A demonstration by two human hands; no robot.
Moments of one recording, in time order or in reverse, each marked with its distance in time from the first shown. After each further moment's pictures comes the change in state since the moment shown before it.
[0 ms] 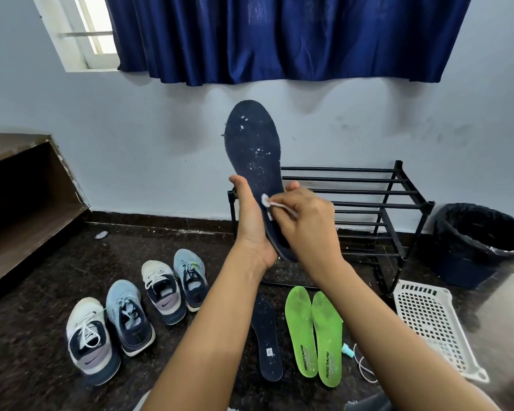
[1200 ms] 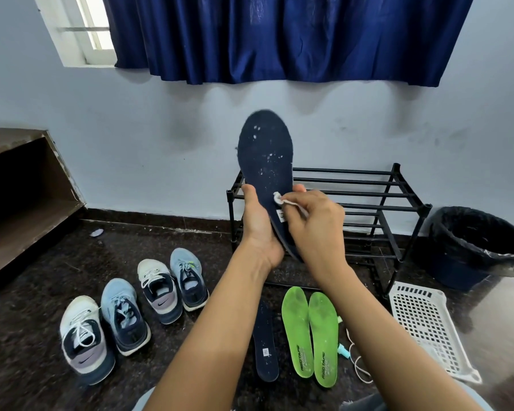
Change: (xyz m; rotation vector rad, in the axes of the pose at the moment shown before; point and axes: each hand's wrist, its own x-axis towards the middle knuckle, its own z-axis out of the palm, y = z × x) left_hand 0.013 -0.009 -0.005 -0.034 -0.002 -0.074; right_hand -0.002 0.003 -0.002 -0.037 0.118 0.144
